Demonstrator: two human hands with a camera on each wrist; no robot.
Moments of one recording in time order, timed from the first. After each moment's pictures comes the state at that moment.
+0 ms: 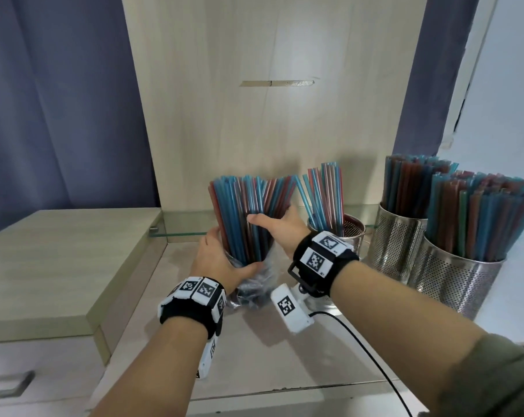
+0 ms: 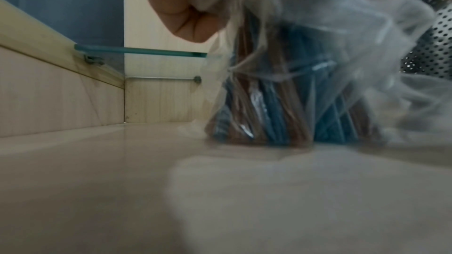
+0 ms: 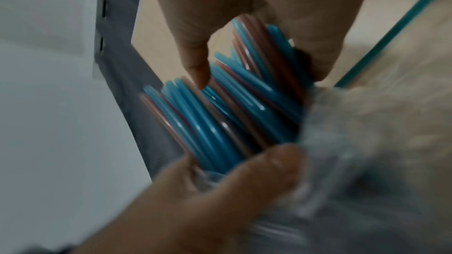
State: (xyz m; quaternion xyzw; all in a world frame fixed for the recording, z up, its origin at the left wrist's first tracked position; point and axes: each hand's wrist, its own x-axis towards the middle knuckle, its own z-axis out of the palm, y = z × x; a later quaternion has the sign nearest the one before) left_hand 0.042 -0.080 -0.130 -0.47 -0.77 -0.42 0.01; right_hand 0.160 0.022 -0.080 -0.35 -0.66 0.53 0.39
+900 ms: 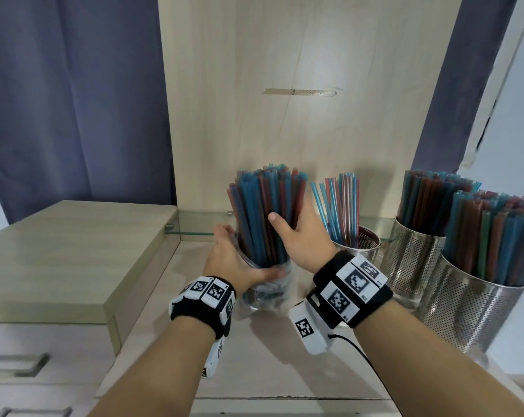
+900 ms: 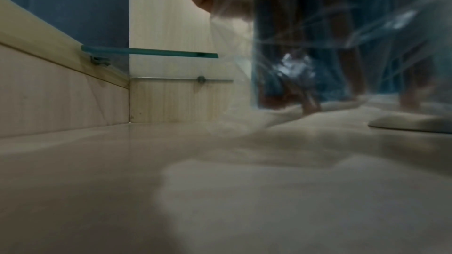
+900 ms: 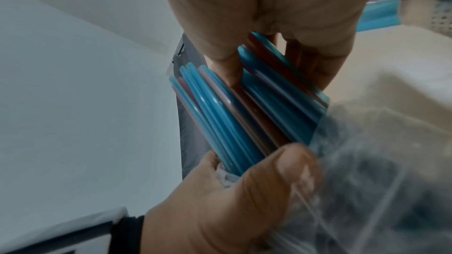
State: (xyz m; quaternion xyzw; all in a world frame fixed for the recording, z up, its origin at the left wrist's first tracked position) left_hand 0.055 -0.096 -0.116 -0.47 -0.71 -0.52 -0.05; right_hand 0.175 0.003 -0.069 -0.18 -0.79 0.34 0.47
